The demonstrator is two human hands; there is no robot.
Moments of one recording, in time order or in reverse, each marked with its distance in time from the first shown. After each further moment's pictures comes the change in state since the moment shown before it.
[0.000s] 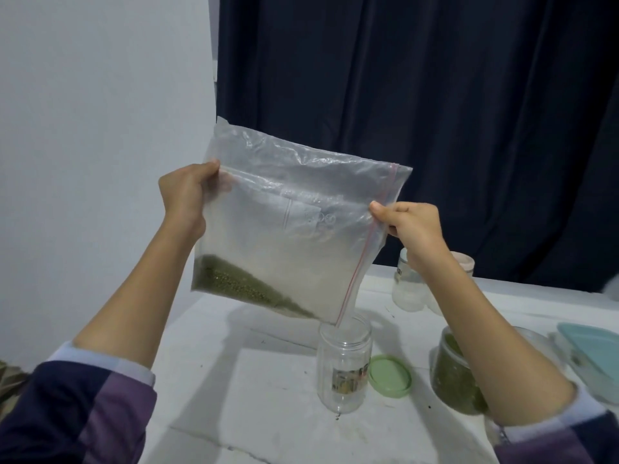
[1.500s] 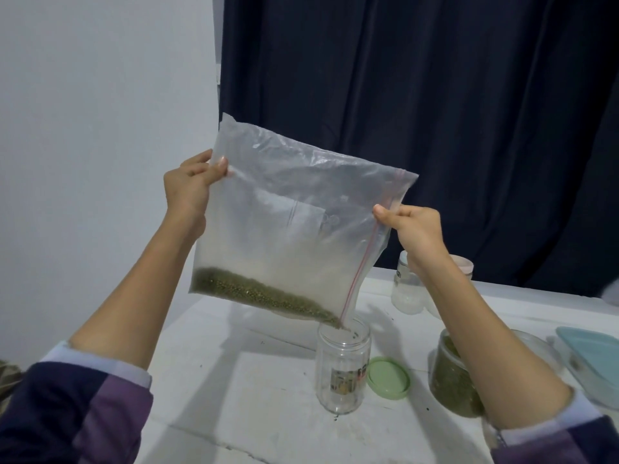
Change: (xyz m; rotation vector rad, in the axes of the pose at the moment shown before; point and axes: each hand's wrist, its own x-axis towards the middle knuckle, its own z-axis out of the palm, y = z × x) left_hand 0.000 0.002 -0.003 0.089 -0.096 0.085; right_hand -0.006 -0.004 -0.001 0.039 0.031 0.007
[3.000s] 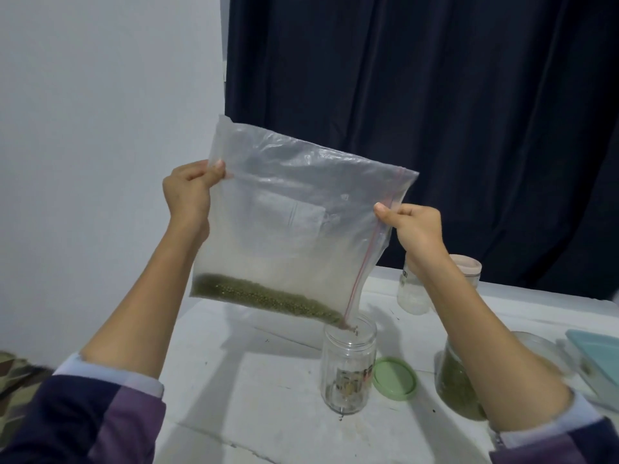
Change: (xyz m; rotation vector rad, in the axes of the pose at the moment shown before) left_hand -0.012 0.000 0.001 0.054 0.087 0.036; right_hand 0.003 0.004 0.013 0.001 0.034 0.028
